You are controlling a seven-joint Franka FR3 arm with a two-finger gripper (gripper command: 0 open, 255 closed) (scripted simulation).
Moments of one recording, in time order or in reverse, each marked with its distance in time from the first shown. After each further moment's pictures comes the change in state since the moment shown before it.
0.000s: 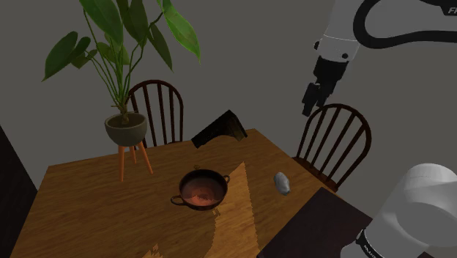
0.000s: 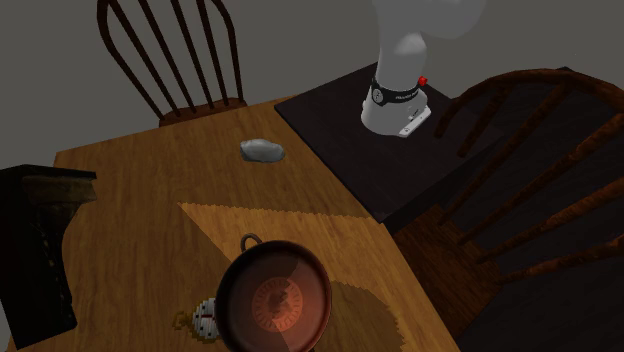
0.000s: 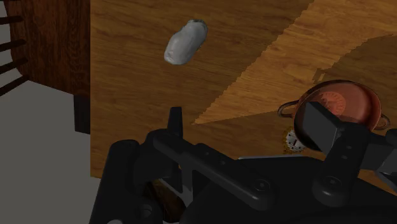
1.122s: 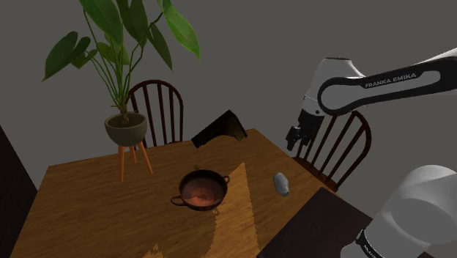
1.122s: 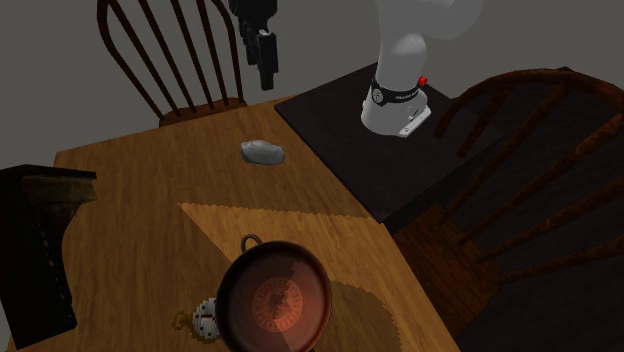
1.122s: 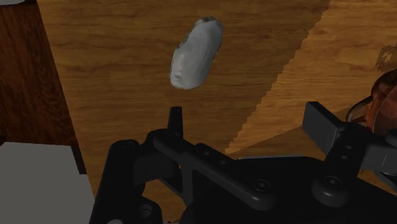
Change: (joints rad) arm -0.091 0.160 -0.133 -0.373 0.024 0.544 0.035
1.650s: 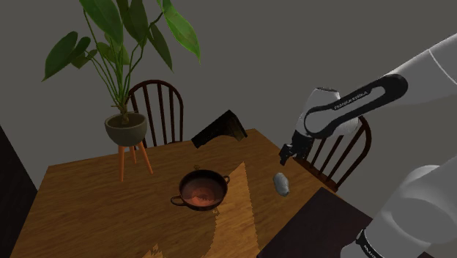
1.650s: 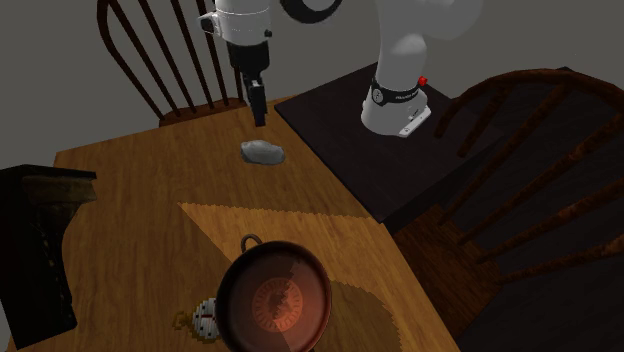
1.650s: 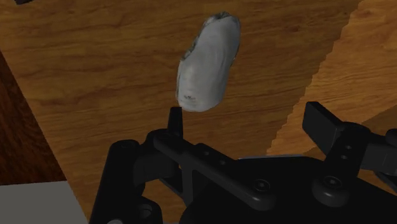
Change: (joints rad) arm -0.004 0.278 -0.087 -0.083 0.075 0.363 -0.032
